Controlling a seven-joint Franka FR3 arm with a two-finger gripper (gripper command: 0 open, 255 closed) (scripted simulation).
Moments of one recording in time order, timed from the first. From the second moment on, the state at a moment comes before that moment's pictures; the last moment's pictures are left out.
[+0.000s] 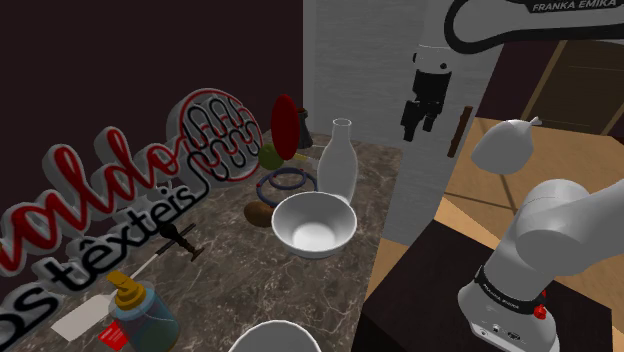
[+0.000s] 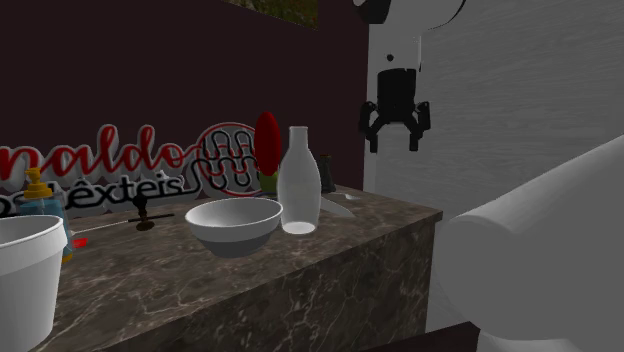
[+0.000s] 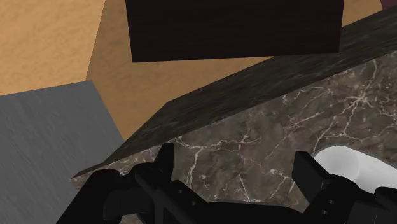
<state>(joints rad) 0.02 -0.74 -0.07 -2.40 -0.07 1.65 0.06</state>
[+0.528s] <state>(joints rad) 0.02 -0.62 0.01 -2.28 0.10 1.59 0.33</state>
